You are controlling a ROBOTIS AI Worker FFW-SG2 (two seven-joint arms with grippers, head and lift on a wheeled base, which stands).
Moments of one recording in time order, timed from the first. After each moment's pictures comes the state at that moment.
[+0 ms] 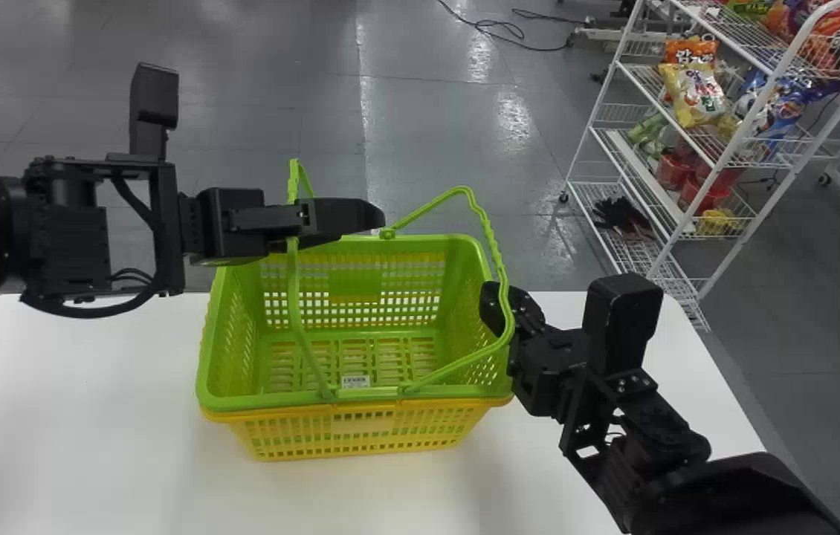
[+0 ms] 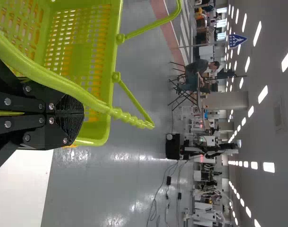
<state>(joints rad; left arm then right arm) -0.47 0.29 -0.14 -1.65 1.13 1.24 -0.21 0.26 -0.10 0.09 -2.08 -0.06 0.48 0.14</state>
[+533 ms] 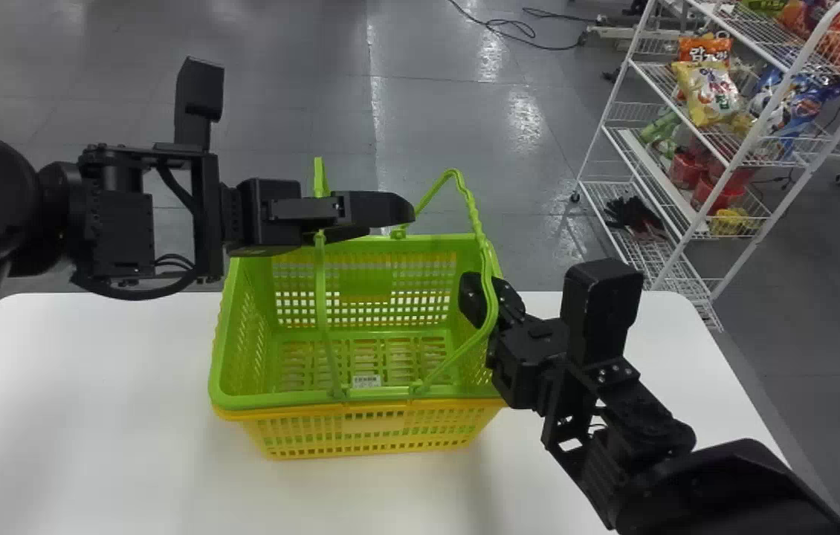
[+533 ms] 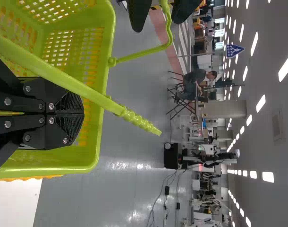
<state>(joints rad) -0.51 0.26 -0.17 -1.60 1.11 1.23 -0.22 0.23 -0.09 0.16 -2.12 -0.04 0.54 0.12</state>
